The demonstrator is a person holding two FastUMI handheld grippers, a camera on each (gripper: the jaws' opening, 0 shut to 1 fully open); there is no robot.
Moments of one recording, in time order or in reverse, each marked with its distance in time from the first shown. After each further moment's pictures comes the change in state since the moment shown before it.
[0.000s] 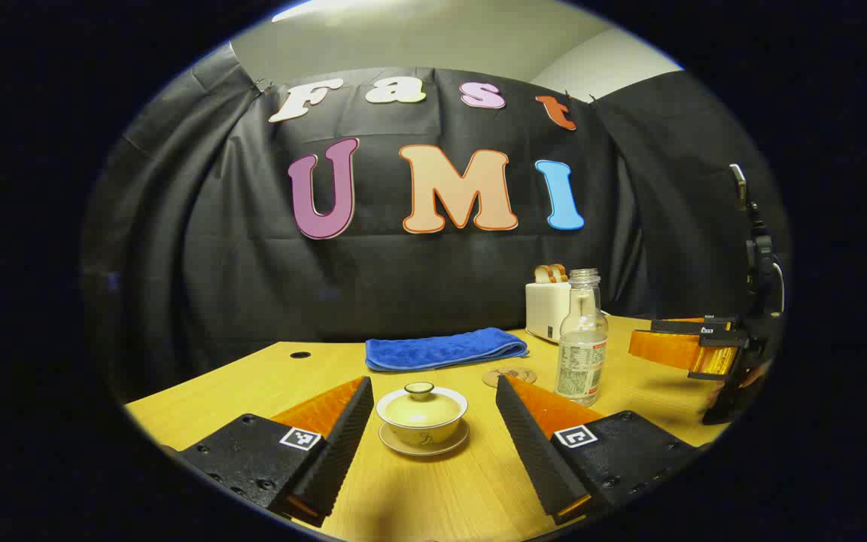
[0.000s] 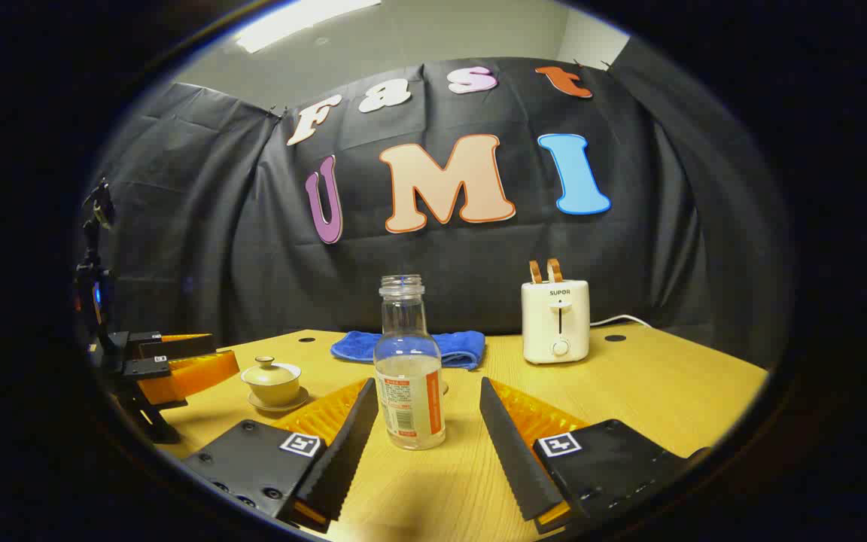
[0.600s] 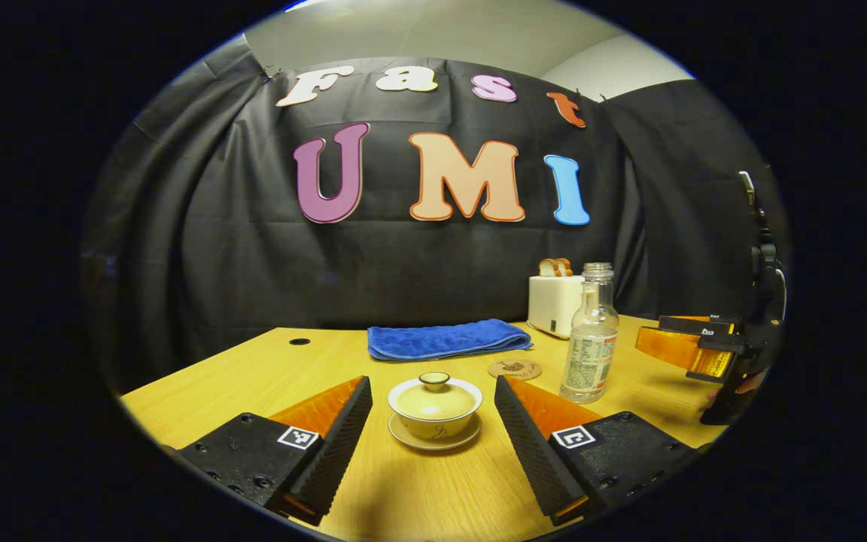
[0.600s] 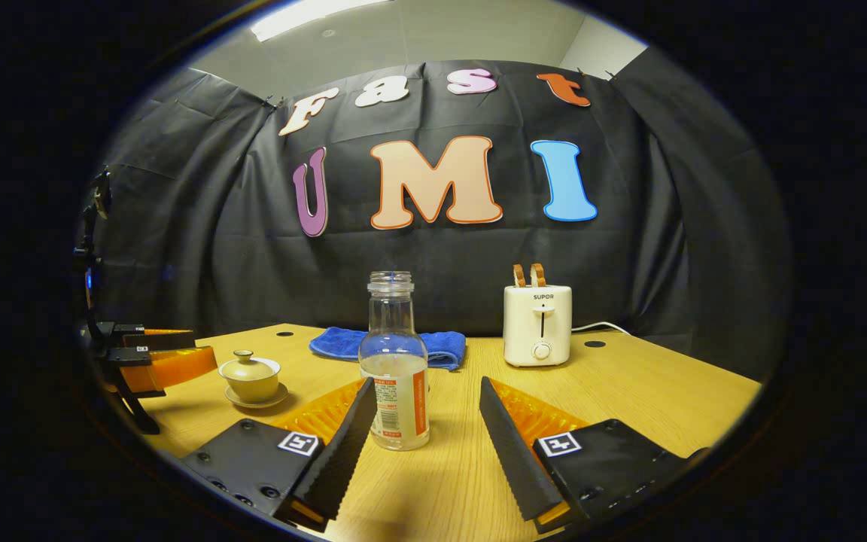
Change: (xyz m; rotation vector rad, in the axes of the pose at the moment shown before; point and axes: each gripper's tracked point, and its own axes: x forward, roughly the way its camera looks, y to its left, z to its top) left arm 0.000 0.004 -0.011 -0.039 0.033 -0.056; right arm 0.000 -0.011 0.001 -0.021 -0.003 -0.085
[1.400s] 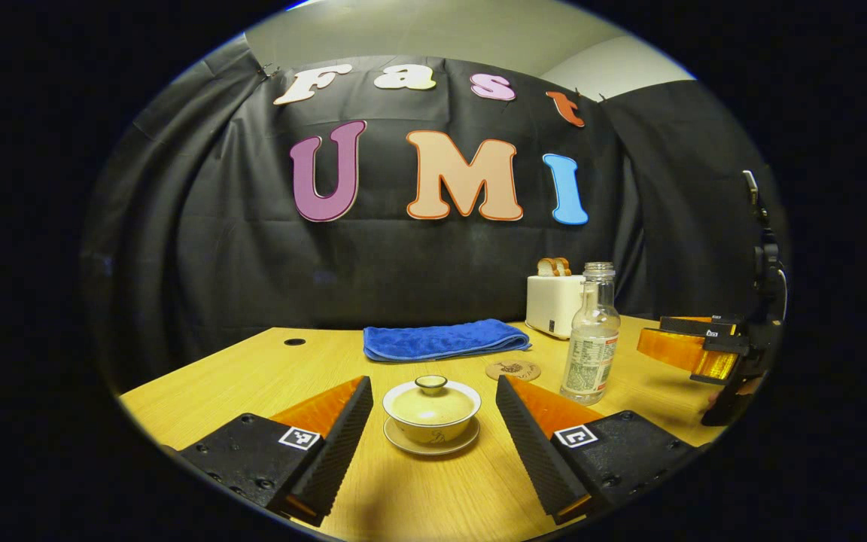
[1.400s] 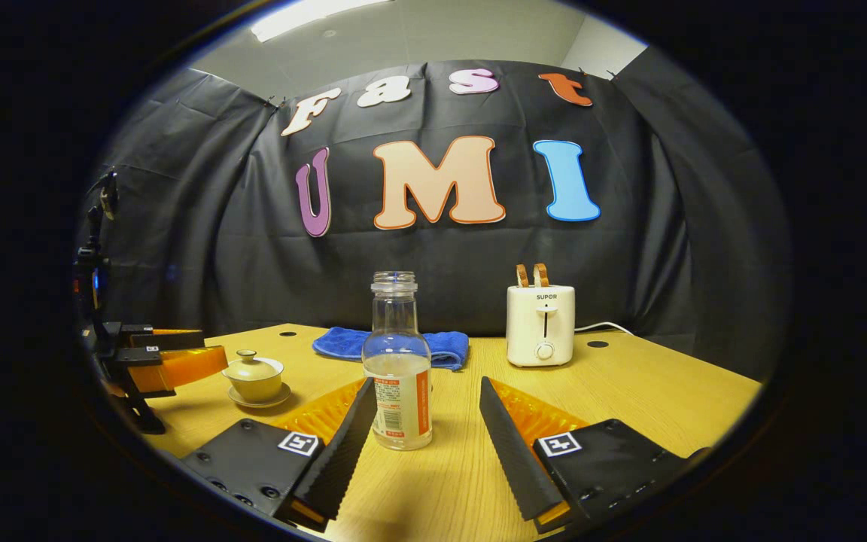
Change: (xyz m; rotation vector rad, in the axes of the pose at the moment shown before) left arm 0.013 0.004 0.000 -0.001 0.005 0.023; right arm -0.003 0.001 0.001 0.001 0.002 0.014
